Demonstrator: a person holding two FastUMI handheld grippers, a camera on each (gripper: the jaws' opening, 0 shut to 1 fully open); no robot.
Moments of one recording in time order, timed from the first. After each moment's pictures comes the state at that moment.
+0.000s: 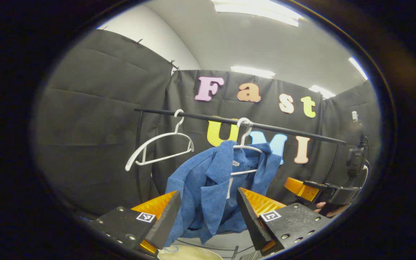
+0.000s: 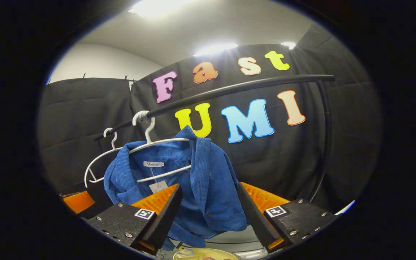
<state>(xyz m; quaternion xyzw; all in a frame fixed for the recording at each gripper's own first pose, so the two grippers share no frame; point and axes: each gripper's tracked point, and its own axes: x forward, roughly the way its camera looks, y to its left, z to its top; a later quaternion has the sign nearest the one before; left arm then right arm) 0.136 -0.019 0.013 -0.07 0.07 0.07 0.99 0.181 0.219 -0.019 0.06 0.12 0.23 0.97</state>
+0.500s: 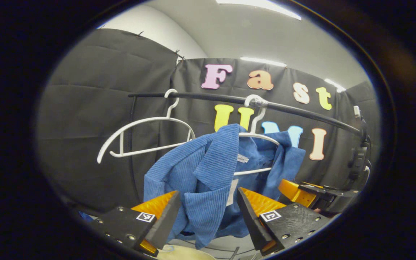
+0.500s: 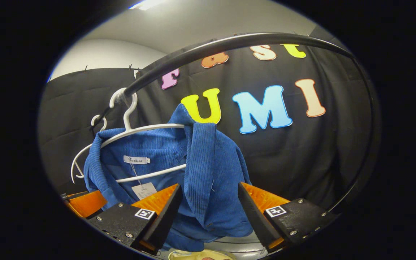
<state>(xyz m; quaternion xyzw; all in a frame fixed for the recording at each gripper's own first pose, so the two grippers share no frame) 0.235 -0.034 -0.041 -0.07 0.10 0.12 0.98 0.251 0.261 -0.060 0.03 0.15 0.27 0.95</state>
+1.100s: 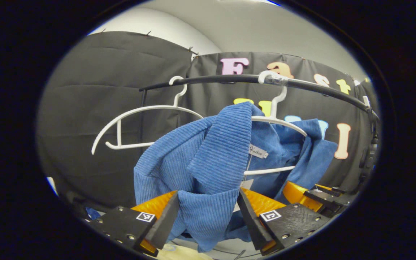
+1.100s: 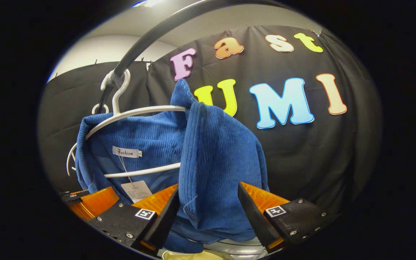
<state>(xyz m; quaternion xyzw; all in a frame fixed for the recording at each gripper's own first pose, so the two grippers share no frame) 0.276 -0.026 -0.075 -0.06 0.10 0.22 0.97 0.281 0.300 -0.091 0.02 0.17 0.34 0.92</state>
